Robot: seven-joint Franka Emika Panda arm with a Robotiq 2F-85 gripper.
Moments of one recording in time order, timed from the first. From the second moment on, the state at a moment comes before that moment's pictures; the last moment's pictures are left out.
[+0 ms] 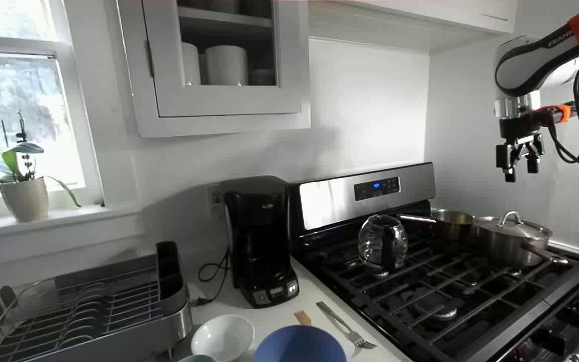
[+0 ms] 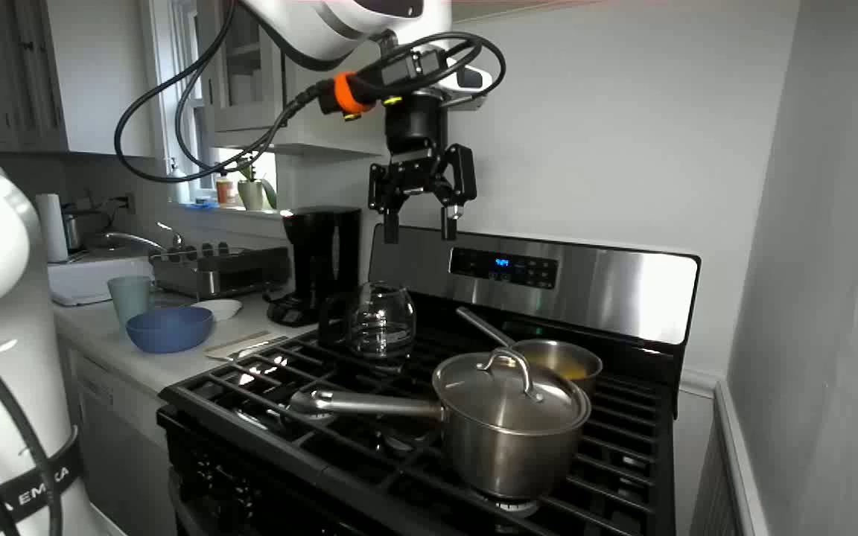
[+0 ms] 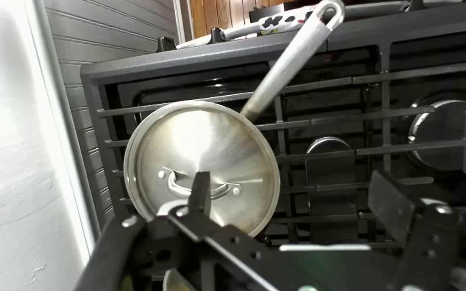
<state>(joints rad) -0.25 -0.45 -0.19 -2.40 -0.30 1.90 -0.12</state>
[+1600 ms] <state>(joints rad) -0.22 0.02 -0.20 -2.07 0.04 2.06 0.40</state>
